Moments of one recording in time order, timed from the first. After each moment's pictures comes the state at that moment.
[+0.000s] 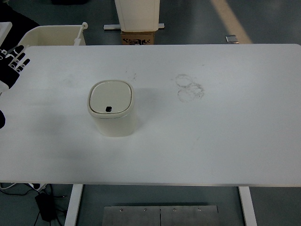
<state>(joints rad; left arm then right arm) -0.82 0.51 -0.70 -0.42 -0.30 -0.37 -0.08 -0.01 0.00 0.31 0.20 -0.22 0.03 0.53</state>
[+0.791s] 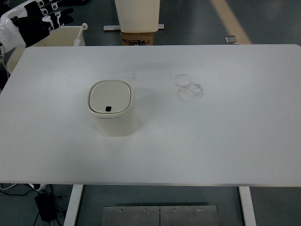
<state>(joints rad) -1.08 0.85 -0.50 -1.21 -0.01 -0.26 0.03 -0.01 0.00 0.31 0.20 -0.22 0.03 0.53</state>
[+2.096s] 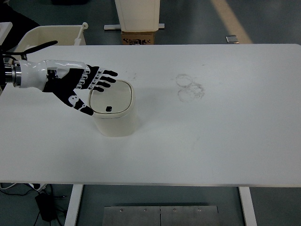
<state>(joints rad) -1.25 0.93 -0.16 -1.42 0.39 -0.61 0.08 -0.01 0.00 0.31 0.20 -0.22 0.04 0.53</state>
